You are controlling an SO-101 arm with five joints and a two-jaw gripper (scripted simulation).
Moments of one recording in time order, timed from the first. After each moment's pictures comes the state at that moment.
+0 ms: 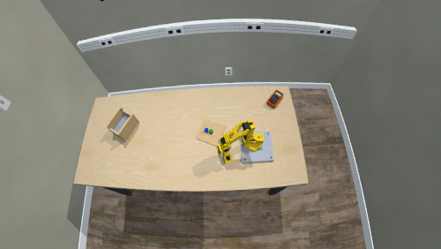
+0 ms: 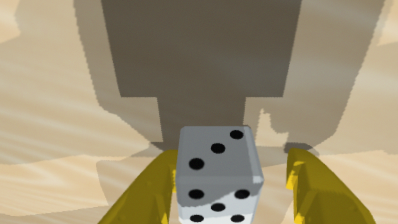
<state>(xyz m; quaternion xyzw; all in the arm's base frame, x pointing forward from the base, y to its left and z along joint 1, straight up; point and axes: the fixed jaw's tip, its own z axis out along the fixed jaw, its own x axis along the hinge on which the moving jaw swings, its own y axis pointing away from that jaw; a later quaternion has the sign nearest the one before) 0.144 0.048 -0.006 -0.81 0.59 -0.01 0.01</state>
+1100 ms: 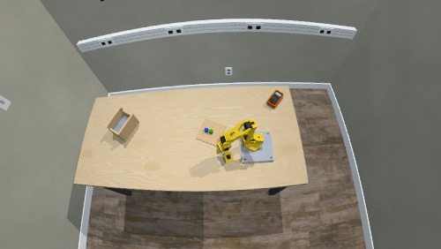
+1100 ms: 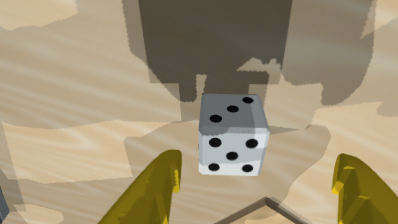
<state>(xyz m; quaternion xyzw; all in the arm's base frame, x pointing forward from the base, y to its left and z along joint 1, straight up) 0.139 0.046 0.011 -0.81 0.59 0.00 0.00</state>
